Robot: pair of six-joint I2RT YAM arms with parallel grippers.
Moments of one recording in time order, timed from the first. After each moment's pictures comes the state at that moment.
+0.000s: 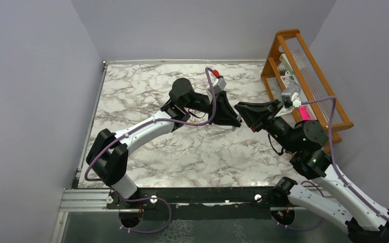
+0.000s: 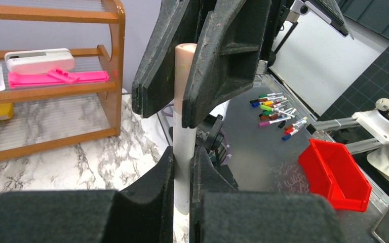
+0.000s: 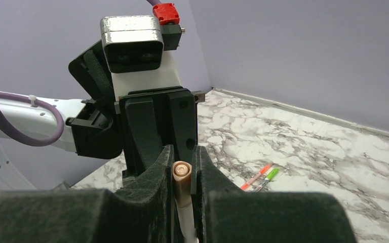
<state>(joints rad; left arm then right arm) -0.76 1.59 1.21 0.69 1.15 -0.55 0.77 0.67 0.81 0.08 -0.03 0.25</state>
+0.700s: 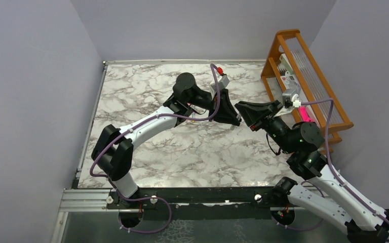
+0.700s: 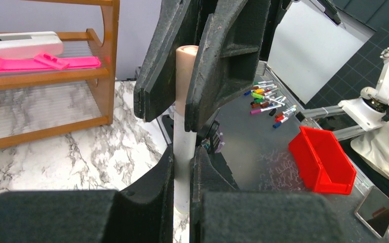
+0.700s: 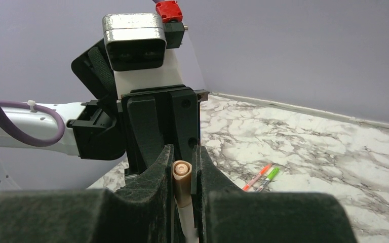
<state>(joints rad) -0.73 1.65 1.29 0.64 1.24 -0.56 0.75 0.66 0.74 0.15 0.00 0.30</state>
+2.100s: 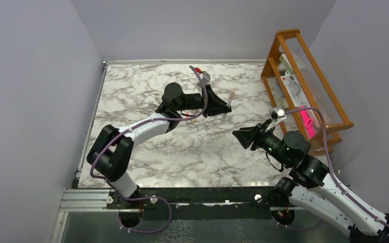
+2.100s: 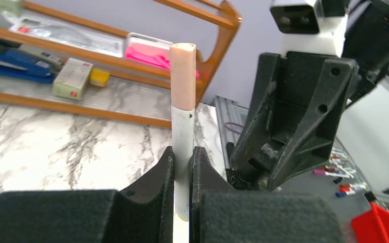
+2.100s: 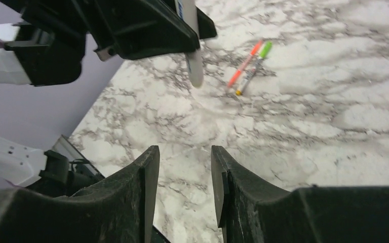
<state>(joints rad) -0.65 1.62 1.05 0.83 0.94 -0.60 0.80 0.51 0.63 -0.21 0.10 0.48</state>
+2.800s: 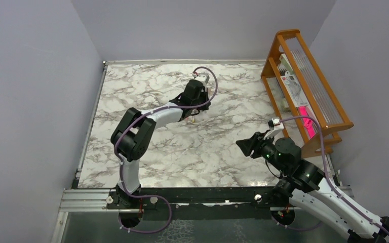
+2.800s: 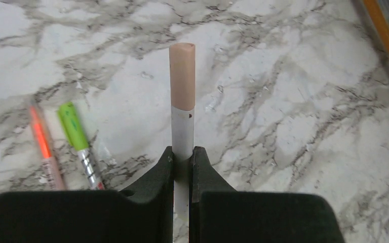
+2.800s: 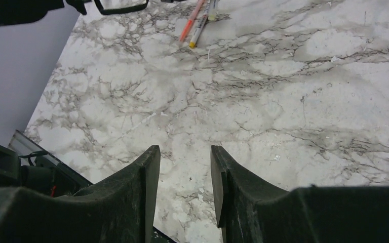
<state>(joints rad) -0.62 1.92 1.23 0.16 0.05 -0.41 0.80 0.42 0.48 -0.36 0.20 0.57</state>
